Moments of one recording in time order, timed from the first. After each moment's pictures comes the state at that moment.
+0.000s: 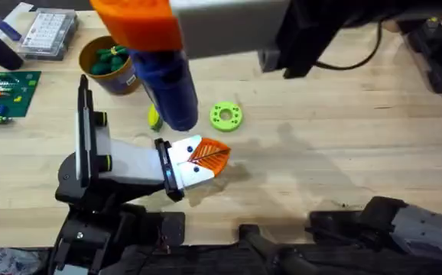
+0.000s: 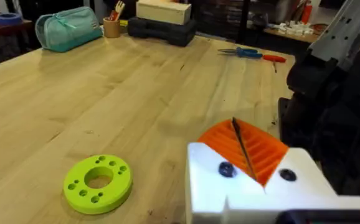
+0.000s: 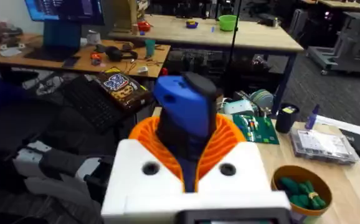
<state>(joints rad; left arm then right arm) -0.16 0.00 0.01 -0.10 1.07 -0.03 0.78 1.20 1.23 0.05 -0.89 -0.01</state>
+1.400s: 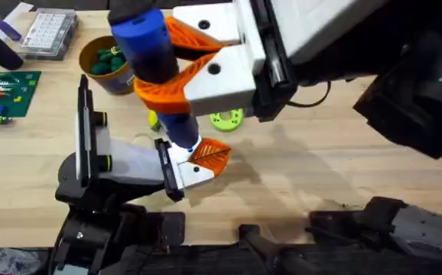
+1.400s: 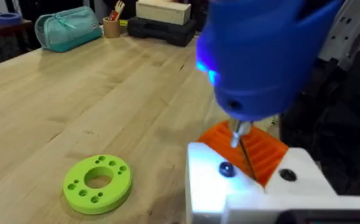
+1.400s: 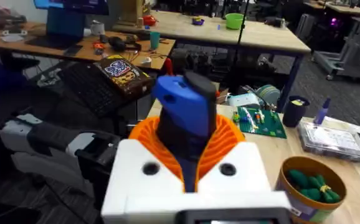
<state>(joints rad) -0.16 0.00 0.01 -0.10 1.07 -0.03 0.79 1.19 0.97 0.32 -0.90 -0.03</state>
